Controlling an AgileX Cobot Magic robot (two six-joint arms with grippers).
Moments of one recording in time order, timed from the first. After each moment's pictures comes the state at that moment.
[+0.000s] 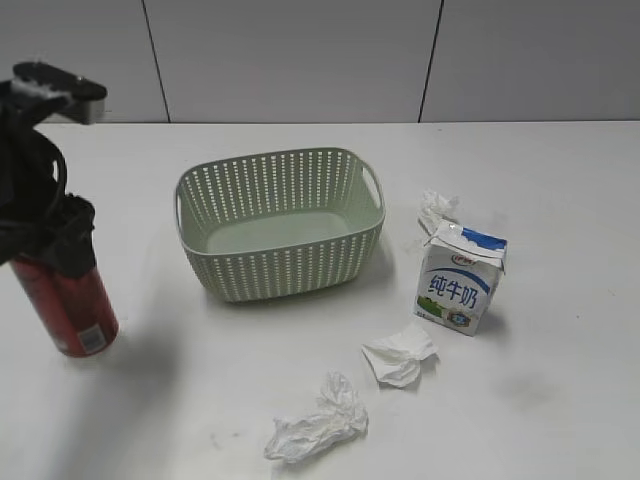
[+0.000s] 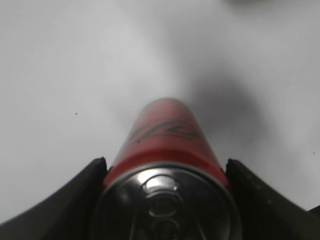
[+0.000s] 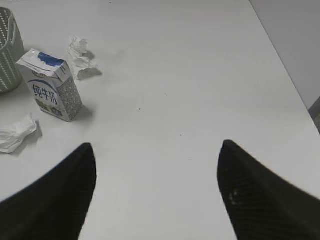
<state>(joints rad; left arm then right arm) -0.37 1.54 -1.03 -0.10 1.00 0.23 -0.02 -0.01 -0.50 0.09 1.04 -0.02</state>
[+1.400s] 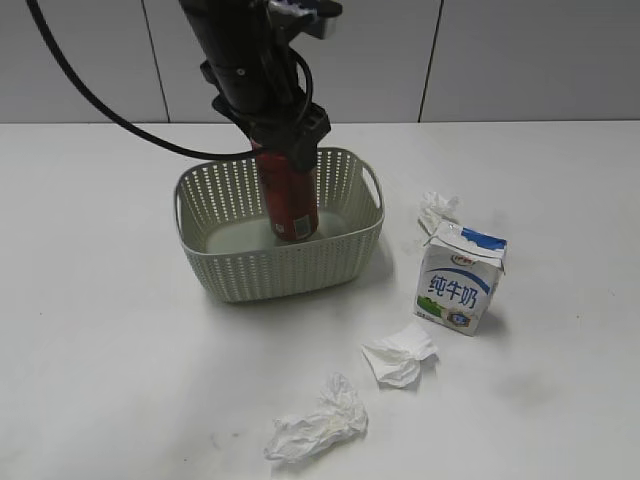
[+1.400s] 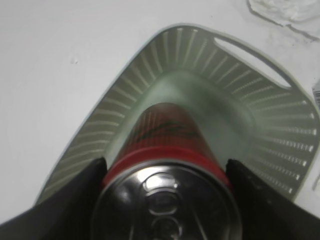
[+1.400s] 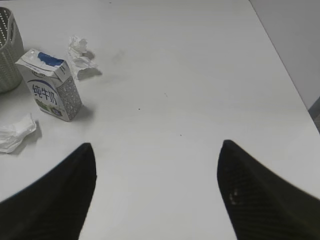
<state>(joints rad) -0.60 2.10 -1.90 -0.14 1.09 0.25 -0.02 -0.01 -0.50 0.09 1.04 -0.02</state>
